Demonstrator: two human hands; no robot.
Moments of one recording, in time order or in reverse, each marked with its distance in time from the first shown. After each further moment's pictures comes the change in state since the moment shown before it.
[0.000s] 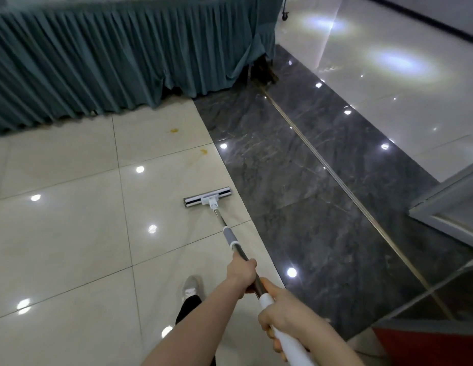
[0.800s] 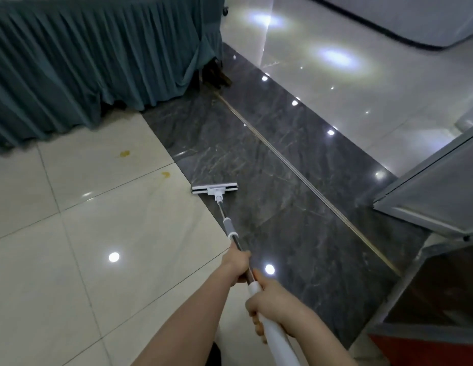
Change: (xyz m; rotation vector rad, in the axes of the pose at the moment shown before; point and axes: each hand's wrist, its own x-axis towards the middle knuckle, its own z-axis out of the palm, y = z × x) left_hand 0.154 0.179 -0.049 0.131 -0.243 0.058; right_hand 0.101 -0.190 -0.062 0.234 0.170 0.041
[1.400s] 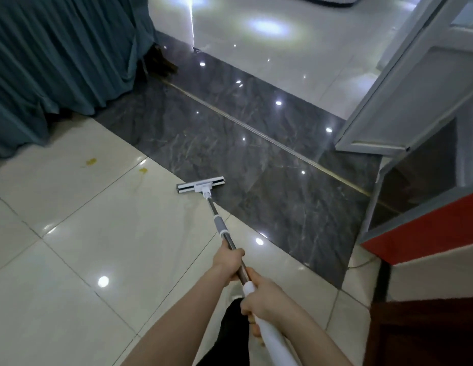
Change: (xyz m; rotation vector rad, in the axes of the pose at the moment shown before) left_hand -0.062 -0.158 -0.122 0.174 -0.174 0.070; right_hand -0.038 0.062 0.232 0.281 0.207 0.050
